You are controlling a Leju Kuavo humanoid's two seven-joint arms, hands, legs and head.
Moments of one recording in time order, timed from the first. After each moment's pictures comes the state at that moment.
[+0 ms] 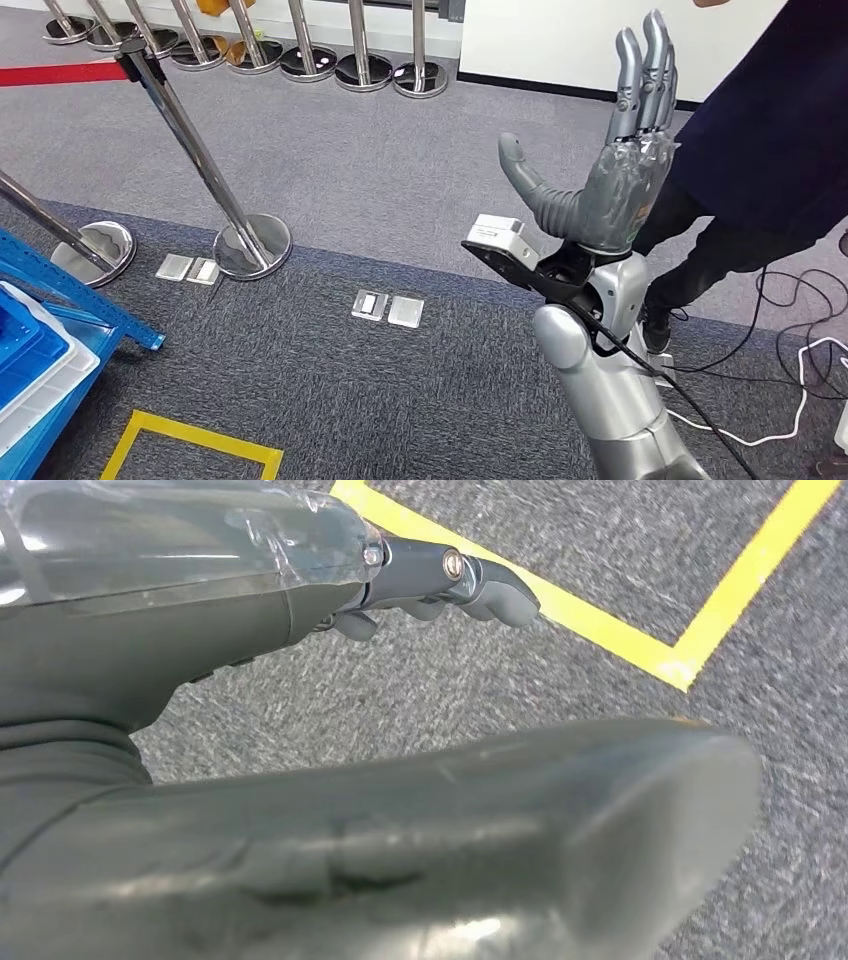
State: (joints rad) left arm -0.20 -0.14 1.46 -0.02 -1.57 0.39 -0.49; right arm -0.36 -0.03 0.08 -1.95 0.99 -0.69 -0.14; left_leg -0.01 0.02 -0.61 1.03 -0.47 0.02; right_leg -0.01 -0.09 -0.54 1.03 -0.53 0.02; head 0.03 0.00
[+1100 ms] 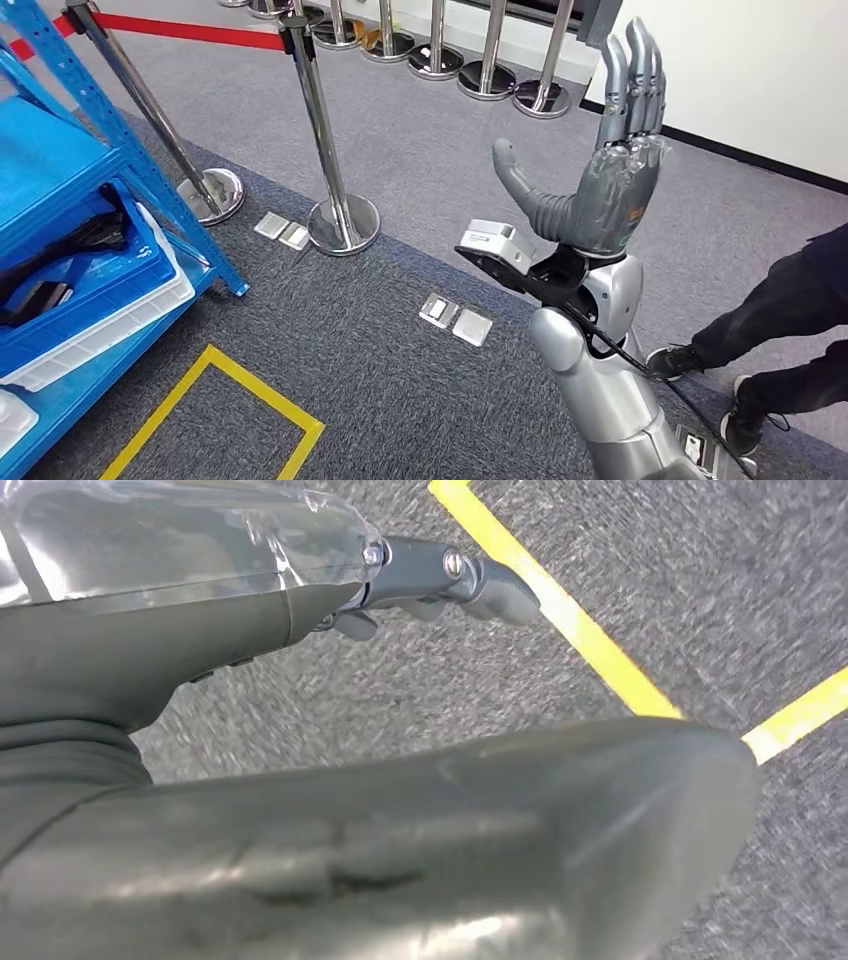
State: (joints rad) left arm -0.20 -0.14 1.46 -0.02 -1.57 0.39 -0.49; right arm -0.36 -0.03 0.08 -1.95 1.00 -0.69 -0.14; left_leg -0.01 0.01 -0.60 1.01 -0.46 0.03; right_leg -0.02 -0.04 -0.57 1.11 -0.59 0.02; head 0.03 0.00
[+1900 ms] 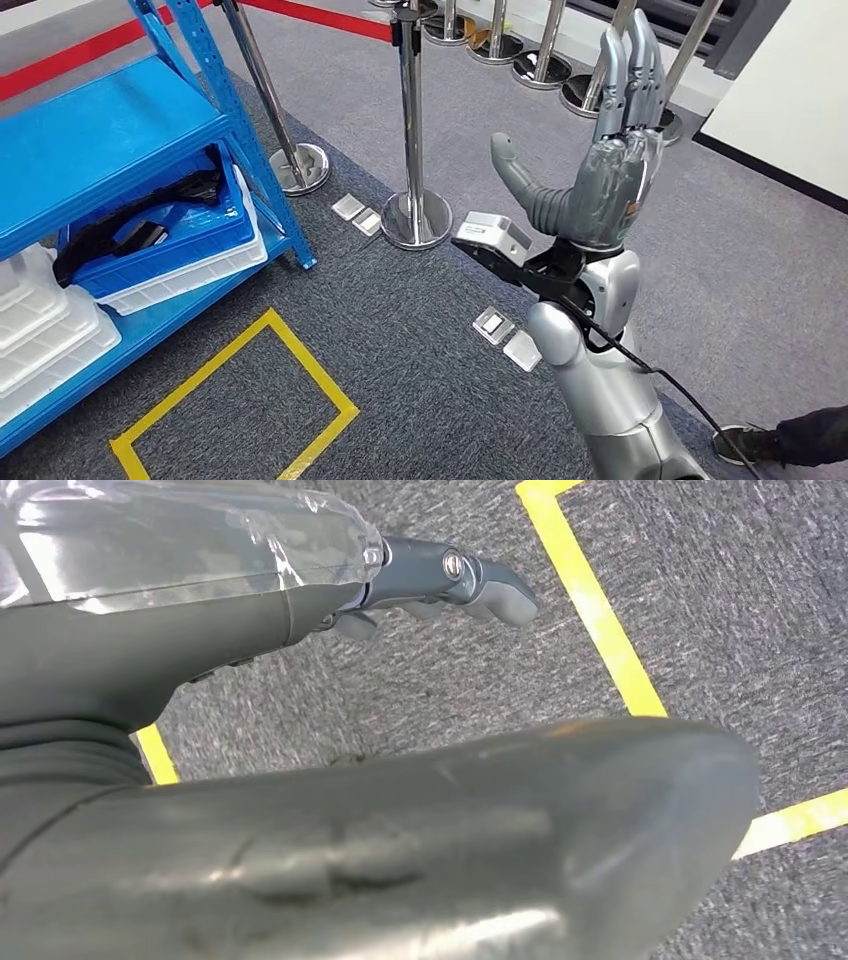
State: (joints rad) left arm -0.20 -0.14 1.46 -0.02 -1.57 0.39 -0.49; right arm -0.37 -0.03 0.08 -1.94 1.01 -0.69 -0.13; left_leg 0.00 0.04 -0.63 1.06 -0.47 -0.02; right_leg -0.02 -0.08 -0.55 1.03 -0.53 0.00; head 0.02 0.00
